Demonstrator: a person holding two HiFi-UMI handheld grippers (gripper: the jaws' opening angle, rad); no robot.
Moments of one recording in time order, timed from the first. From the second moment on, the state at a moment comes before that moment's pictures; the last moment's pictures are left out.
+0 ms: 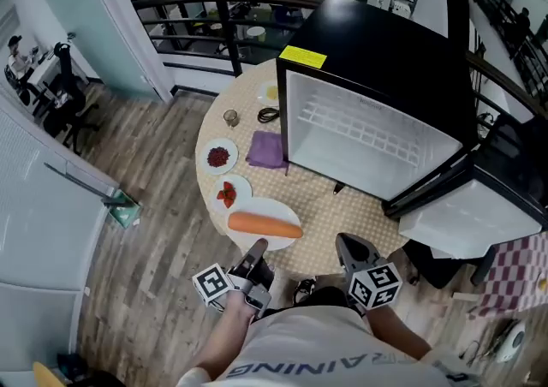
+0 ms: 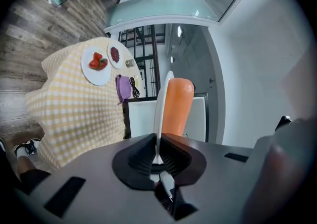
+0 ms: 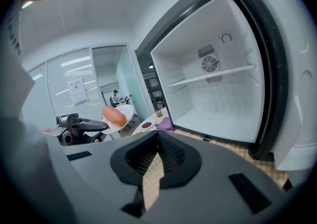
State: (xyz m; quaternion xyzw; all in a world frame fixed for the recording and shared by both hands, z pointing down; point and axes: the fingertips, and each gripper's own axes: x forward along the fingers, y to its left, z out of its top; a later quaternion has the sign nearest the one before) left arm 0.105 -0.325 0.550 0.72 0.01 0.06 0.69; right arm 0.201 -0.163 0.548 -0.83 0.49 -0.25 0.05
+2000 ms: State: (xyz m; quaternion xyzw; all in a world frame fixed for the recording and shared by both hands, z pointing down) left arm 0.438 -0.271 0.683 0.71 0.00 0.26 0.65; right arm 0.256 -0.112 0.587 -0.87 0.37 -0.31 0.06
